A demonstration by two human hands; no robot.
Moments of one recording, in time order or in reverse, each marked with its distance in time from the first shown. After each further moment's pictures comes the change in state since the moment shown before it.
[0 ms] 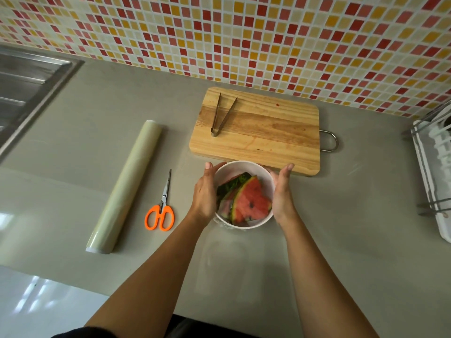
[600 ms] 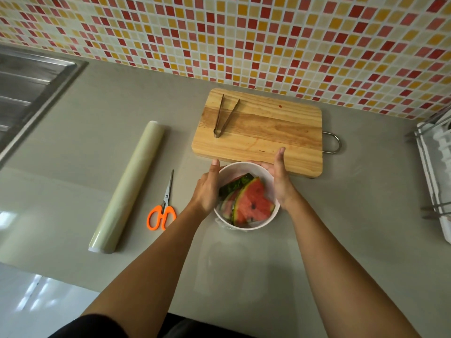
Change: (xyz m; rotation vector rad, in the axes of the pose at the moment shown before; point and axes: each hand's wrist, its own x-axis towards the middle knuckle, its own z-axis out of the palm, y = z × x) left_hand 0.015 0.008 -0.008 0.203 -0.074 -0.085; right_hand 0.028 -0.019 0.003 -0.090 -0.214 0.103
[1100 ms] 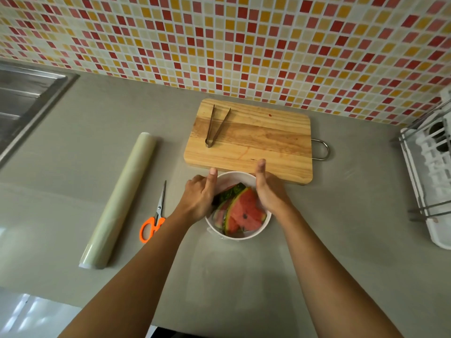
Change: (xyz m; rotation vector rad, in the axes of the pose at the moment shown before) left_hand 0.008 0.001 -0.012 0.413 0.094 0.136; right_hand -0.007 -0.009 0.001 -0.491 0.285 -0.093
